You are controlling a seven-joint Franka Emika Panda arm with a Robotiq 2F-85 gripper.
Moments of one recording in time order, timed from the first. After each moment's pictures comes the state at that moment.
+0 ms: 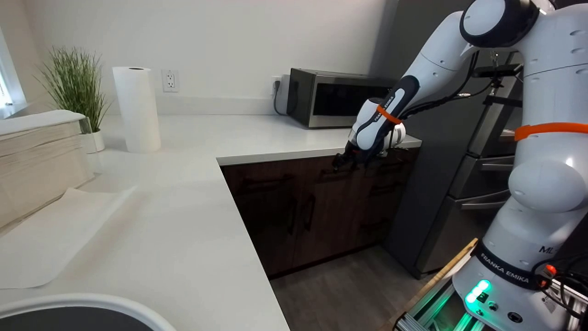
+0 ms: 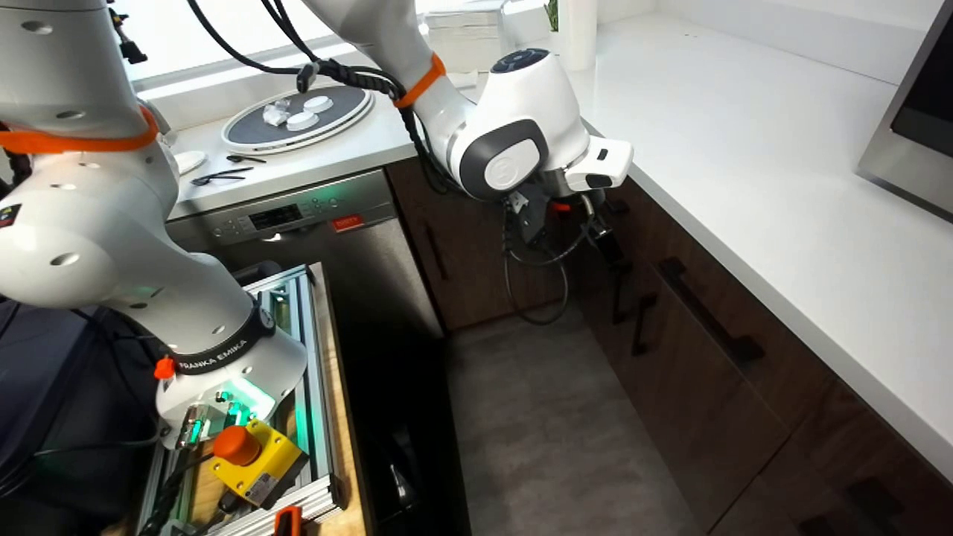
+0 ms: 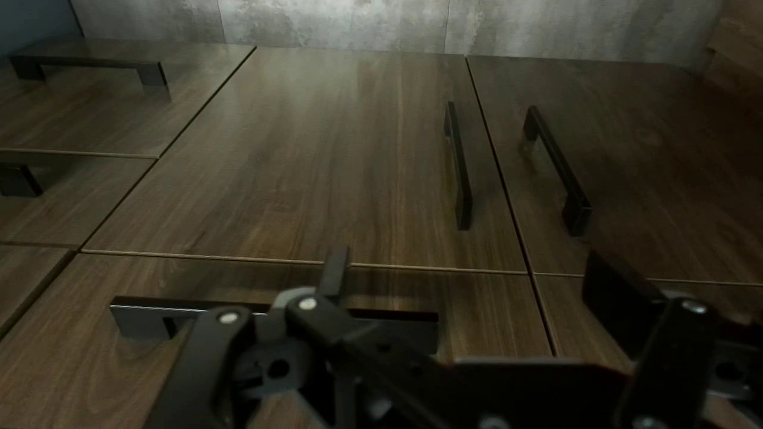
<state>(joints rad) -0.08 0.37 -0.09 -2.35 -0.19 3.06 0.16</state>
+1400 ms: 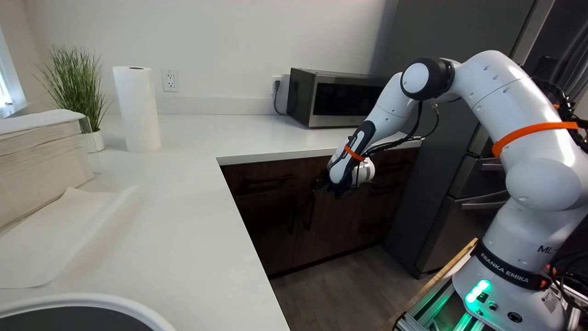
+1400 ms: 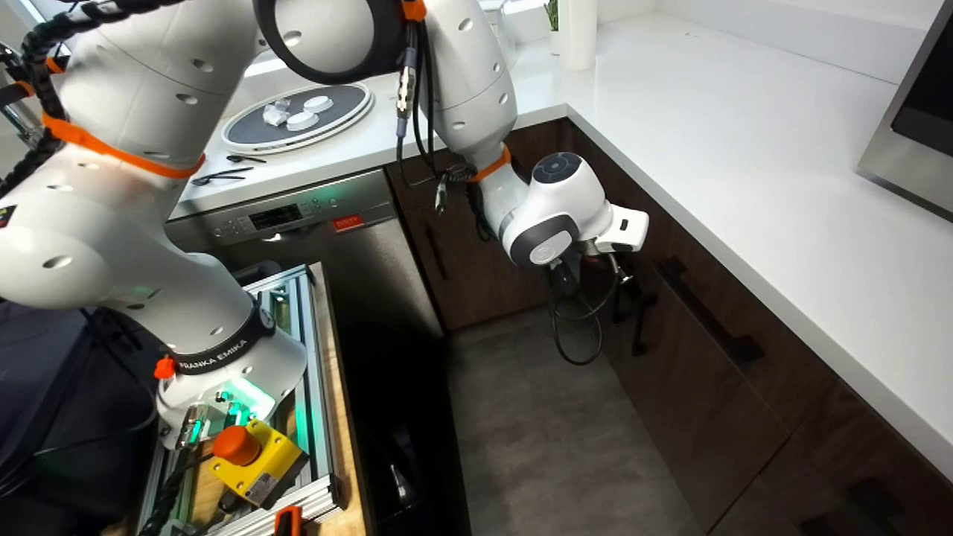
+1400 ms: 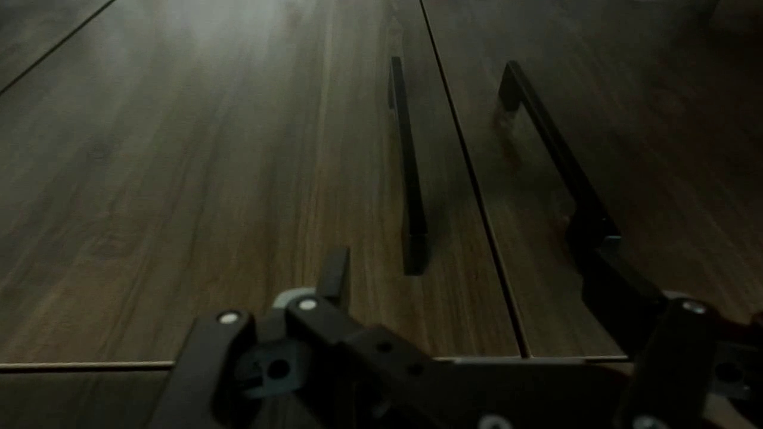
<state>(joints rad) -0.12 0.90 0.02 -1.97 -0.06 3.31 0.07</state>
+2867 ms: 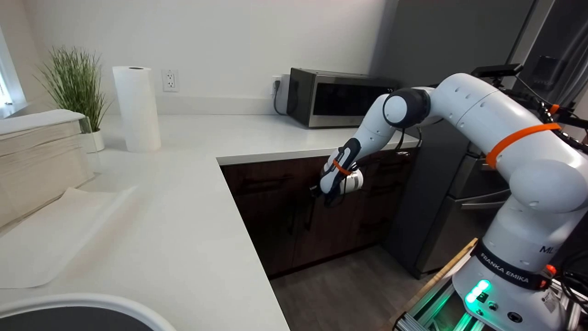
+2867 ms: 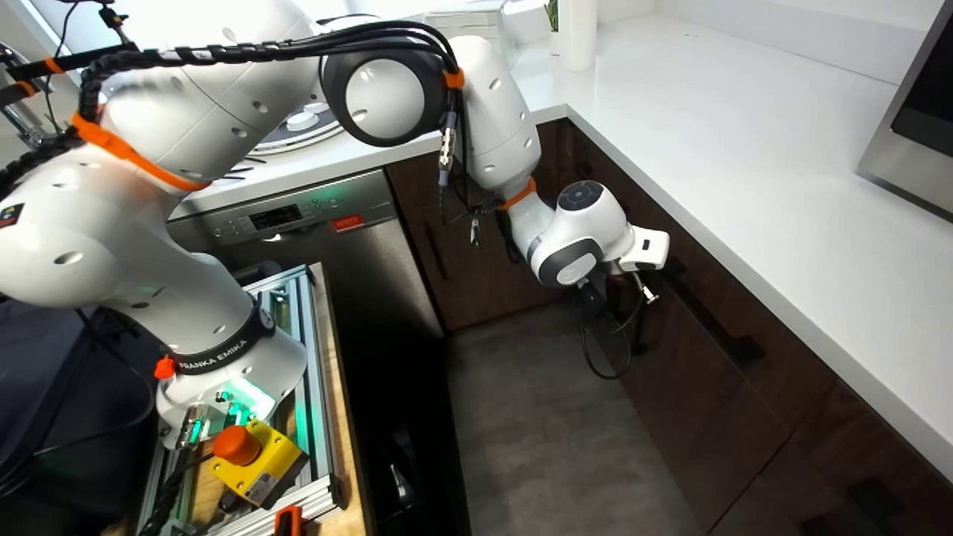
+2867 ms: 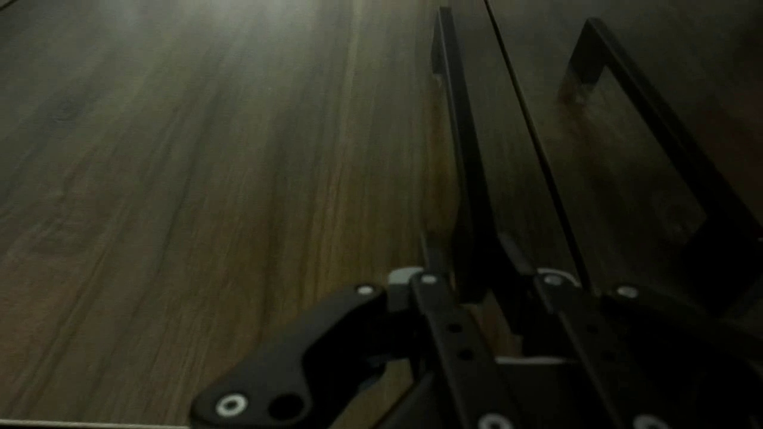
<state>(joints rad) -0.06 1.13 -0.05 -1.68 0.00 3.30 0.03</state>
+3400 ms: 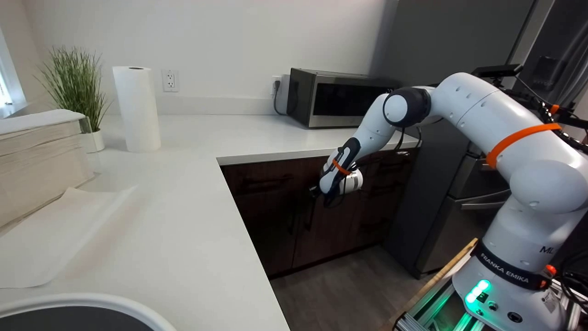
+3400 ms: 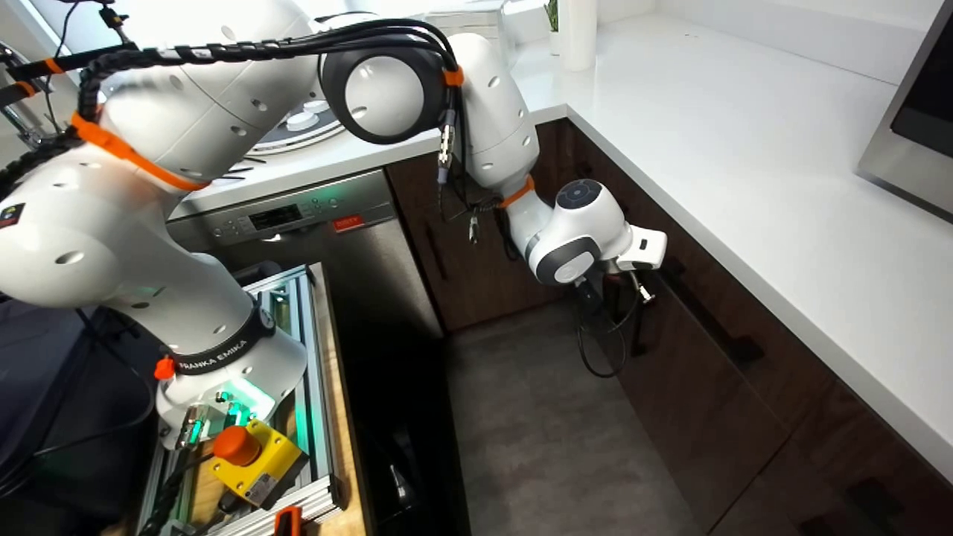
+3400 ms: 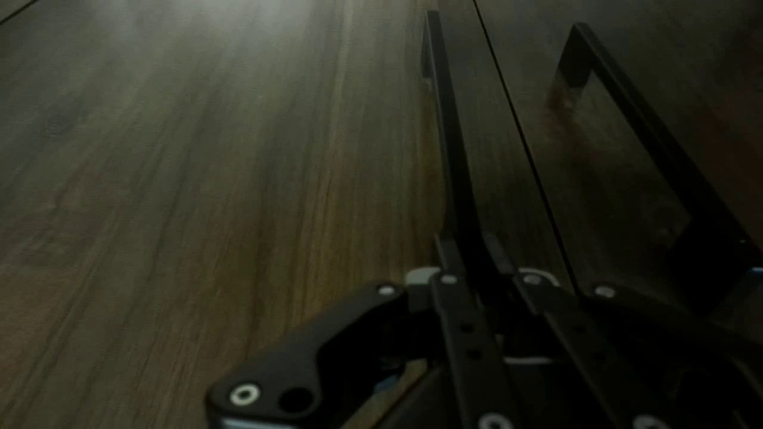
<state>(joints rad) -0.05 1.12 -0.05 -1.70 0.01 3.29 0.05</state>
